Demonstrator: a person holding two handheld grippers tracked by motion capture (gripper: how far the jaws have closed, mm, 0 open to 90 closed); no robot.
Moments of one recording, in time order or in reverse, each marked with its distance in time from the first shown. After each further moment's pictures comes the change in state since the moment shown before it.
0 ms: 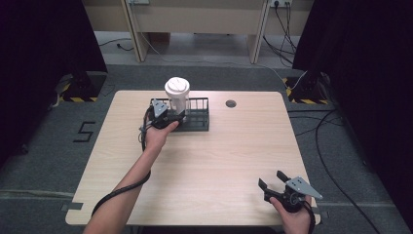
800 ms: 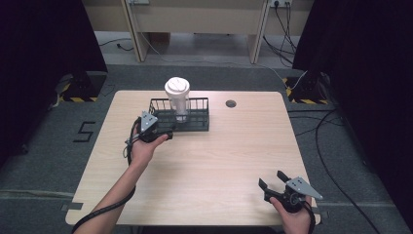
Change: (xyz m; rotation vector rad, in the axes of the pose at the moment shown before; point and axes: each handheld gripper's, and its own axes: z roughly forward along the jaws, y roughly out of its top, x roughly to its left) left arm 0.005 -0.013 -0.058 -0.024 -0.042 0.030; right arm 0.000 0.000 -0.001 -0.003 -0.004 0.003
